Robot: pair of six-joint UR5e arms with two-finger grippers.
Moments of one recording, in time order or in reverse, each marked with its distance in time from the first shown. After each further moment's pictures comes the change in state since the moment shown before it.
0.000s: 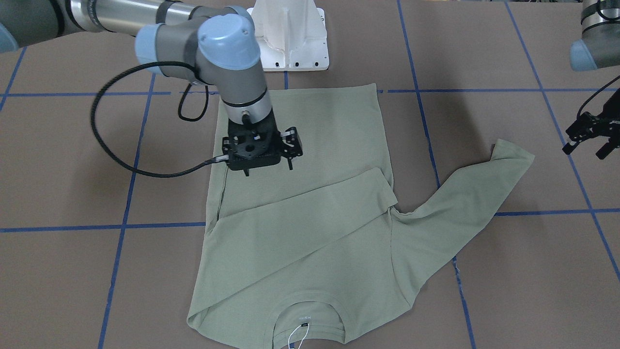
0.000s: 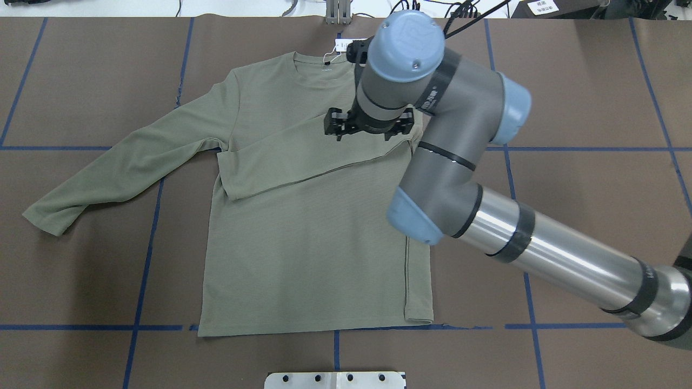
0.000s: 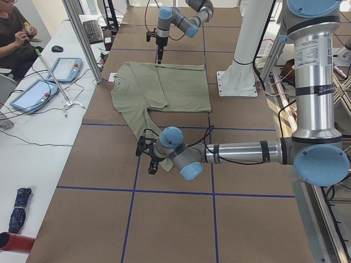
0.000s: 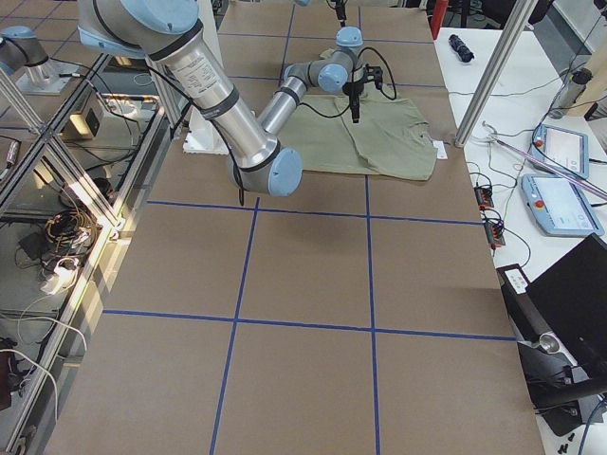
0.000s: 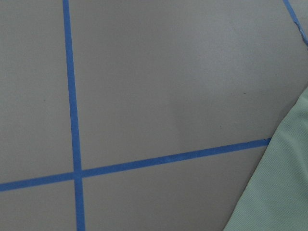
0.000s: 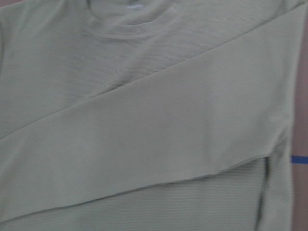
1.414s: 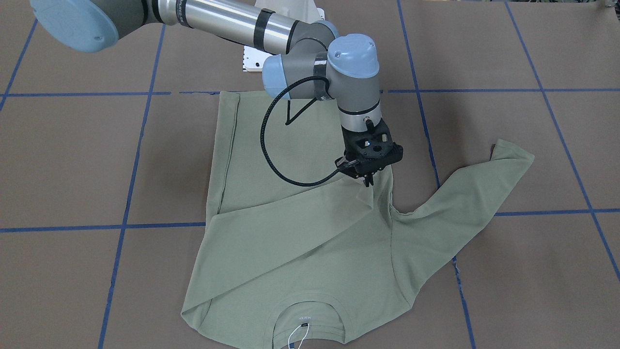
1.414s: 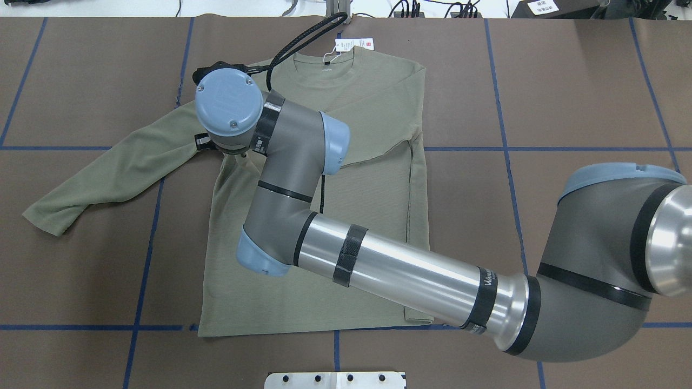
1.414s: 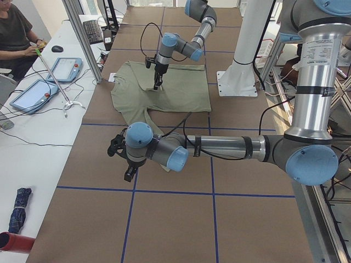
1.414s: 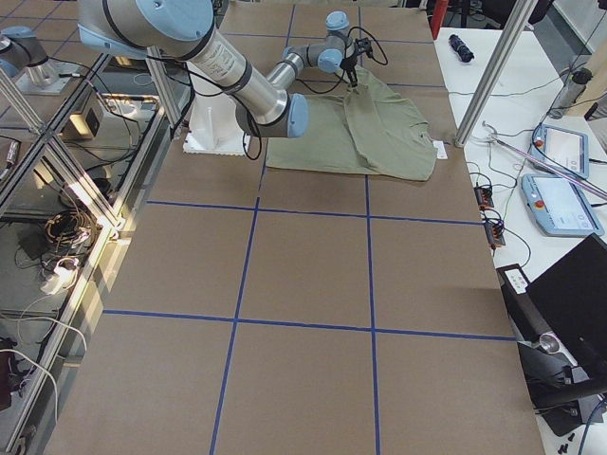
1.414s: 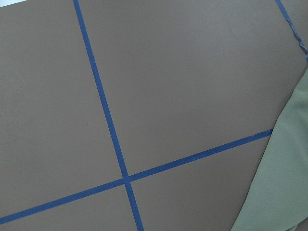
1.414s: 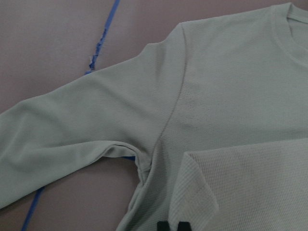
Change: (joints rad) left arm -0.343 -0.210 0.074 0.582 -0.236 0.805; right arm -0.229 0.462 -0.620 0.408 -0.275 -0.009
